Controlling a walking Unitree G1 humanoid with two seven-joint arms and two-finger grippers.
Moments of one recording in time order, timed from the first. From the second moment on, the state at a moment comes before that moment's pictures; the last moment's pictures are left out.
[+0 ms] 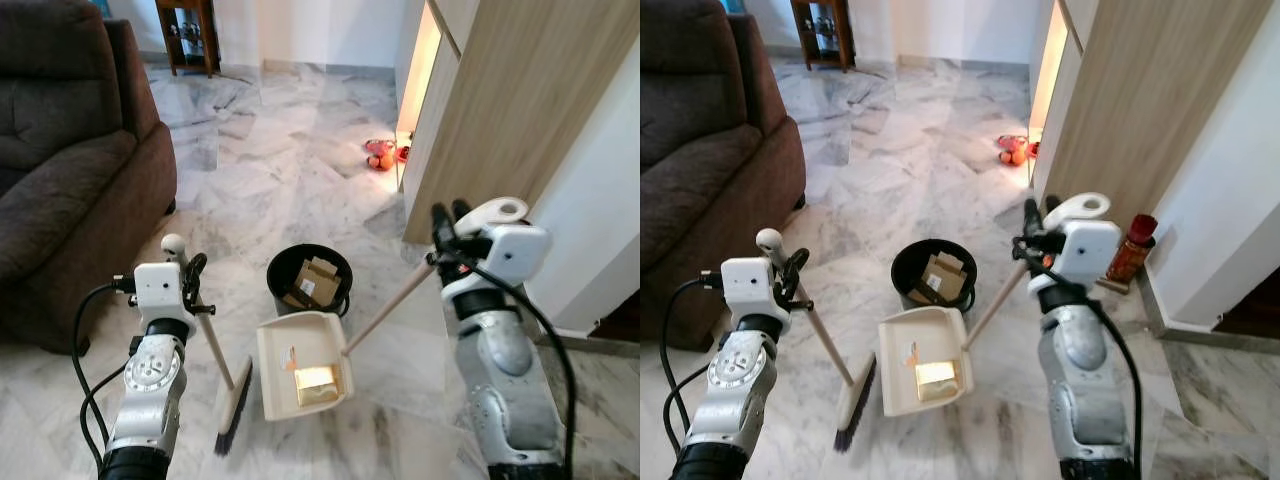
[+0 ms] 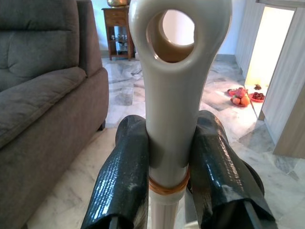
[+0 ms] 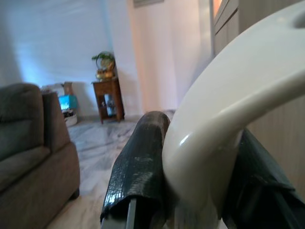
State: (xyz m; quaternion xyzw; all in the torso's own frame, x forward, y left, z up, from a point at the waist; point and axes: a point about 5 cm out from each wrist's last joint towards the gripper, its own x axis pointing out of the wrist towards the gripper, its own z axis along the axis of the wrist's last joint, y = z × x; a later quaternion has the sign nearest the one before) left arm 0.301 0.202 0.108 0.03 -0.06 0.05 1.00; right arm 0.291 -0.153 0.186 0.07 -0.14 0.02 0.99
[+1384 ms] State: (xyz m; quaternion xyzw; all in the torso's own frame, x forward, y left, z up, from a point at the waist) left arm 0.279 0.216 0.102 0.05 -0.06 0.11 0.99; right arm 0.307 -0.150 0.234 0.10 -0.20 -0.01 0.97
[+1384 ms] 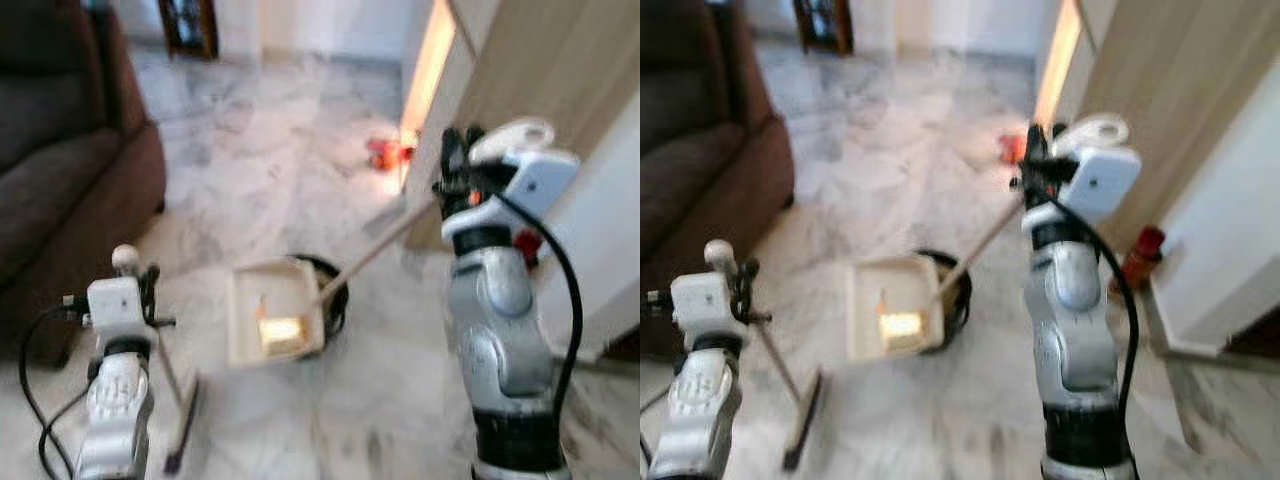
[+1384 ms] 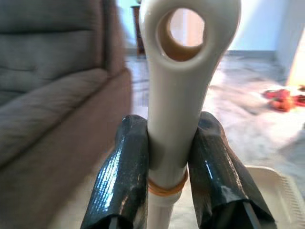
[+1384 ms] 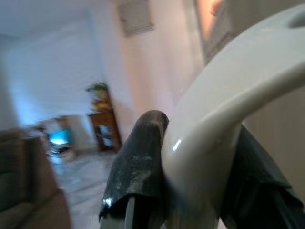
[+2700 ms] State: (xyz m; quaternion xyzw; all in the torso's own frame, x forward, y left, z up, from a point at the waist) left arm 0.278 0.219 0.111 0.03 -0.09 0.11 0.99; right arm 0.302 -0.104 0.247 0.09 -0.22 0.09 0.97
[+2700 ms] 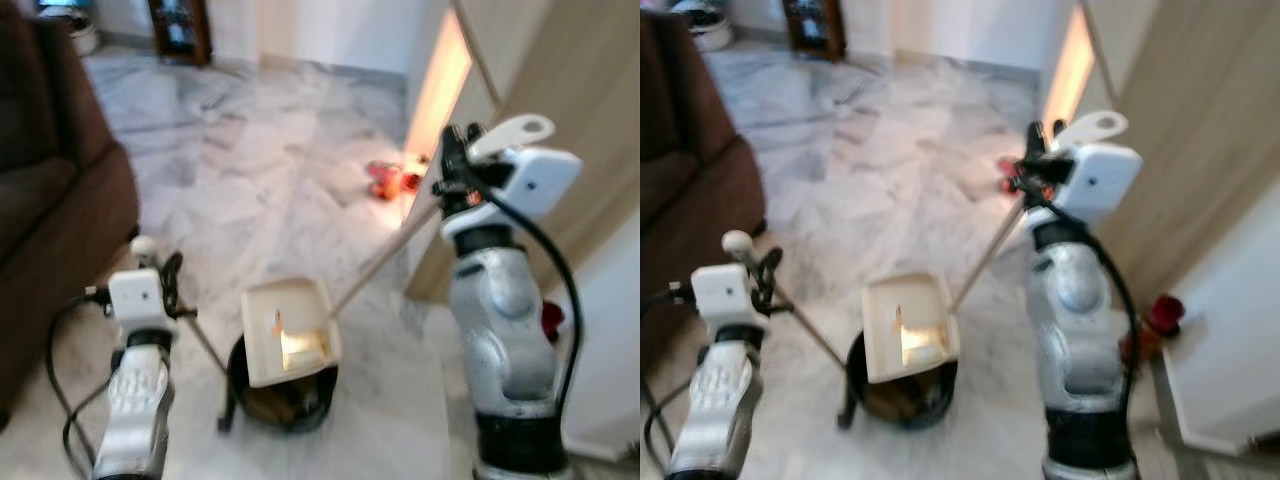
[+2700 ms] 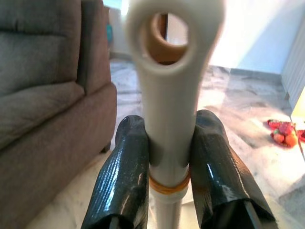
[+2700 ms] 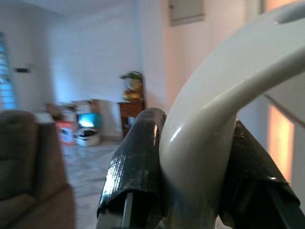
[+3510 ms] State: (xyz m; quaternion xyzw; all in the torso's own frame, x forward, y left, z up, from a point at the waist) left arm 0.279 0.213 0.111 0.05 -0.09 0.09 0.99; right arm 0.275 -0.051 0.246 -0.01 -0.27 0.18 0.95
